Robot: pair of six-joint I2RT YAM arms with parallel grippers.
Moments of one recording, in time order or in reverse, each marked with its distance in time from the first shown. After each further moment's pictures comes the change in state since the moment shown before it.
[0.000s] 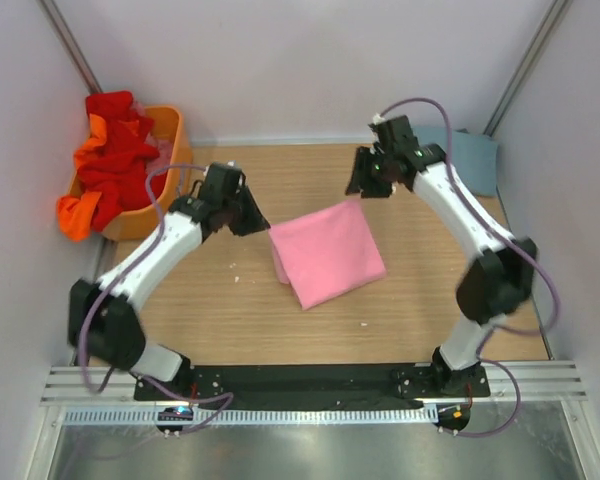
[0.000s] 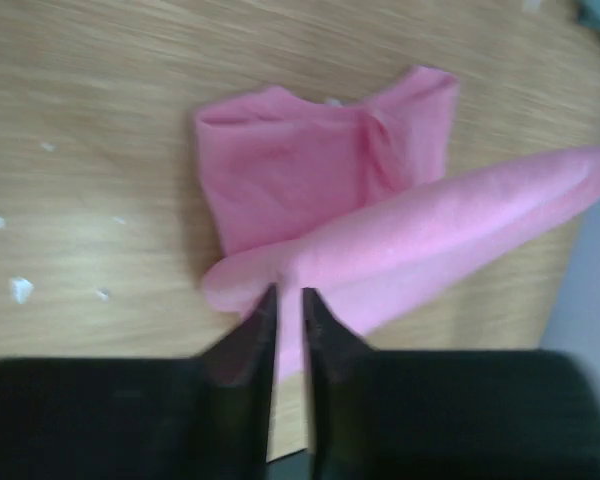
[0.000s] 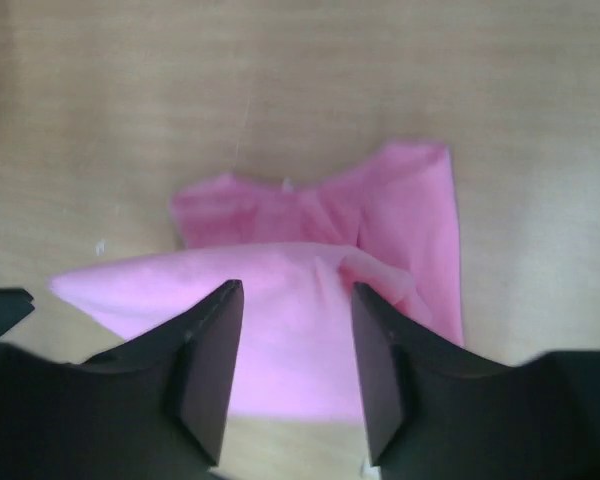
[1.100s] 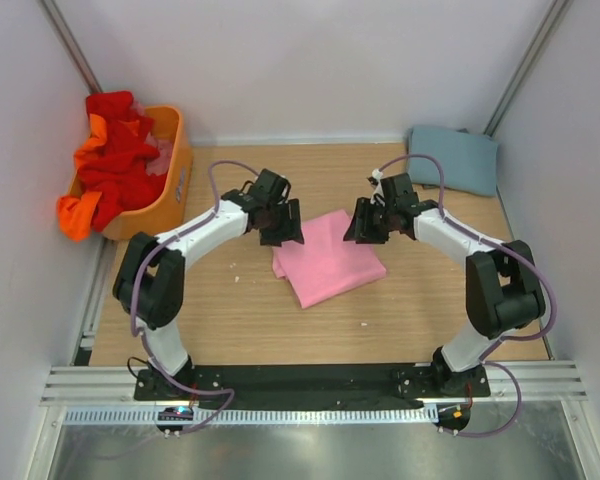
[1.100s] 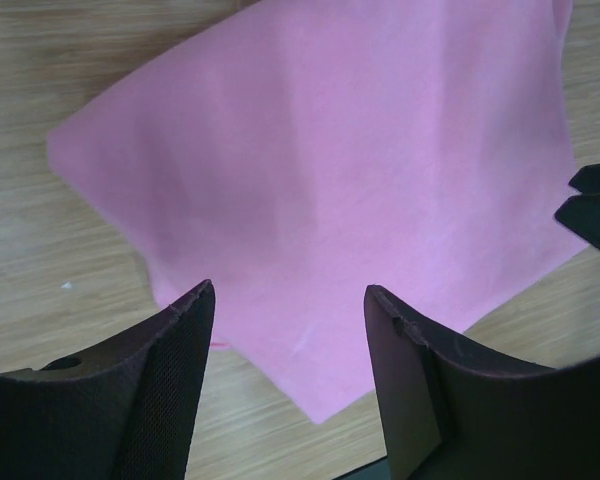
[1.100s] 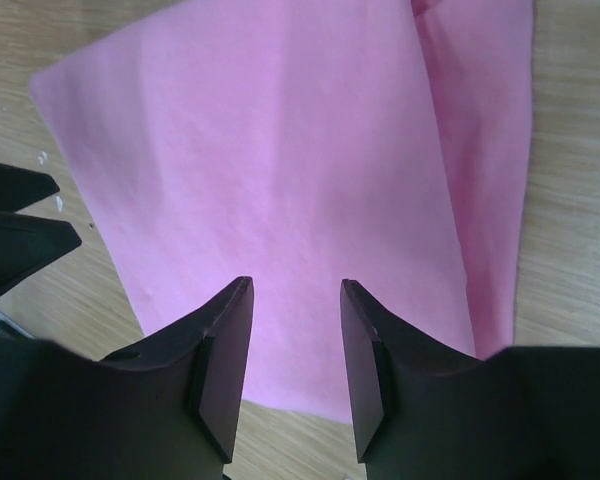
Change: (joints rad) left arm -0.068 0.416 0.157 0.006 0.030 0.195; right arm -0.036 0.019 -0.490 0.441 -0.205 -0.005
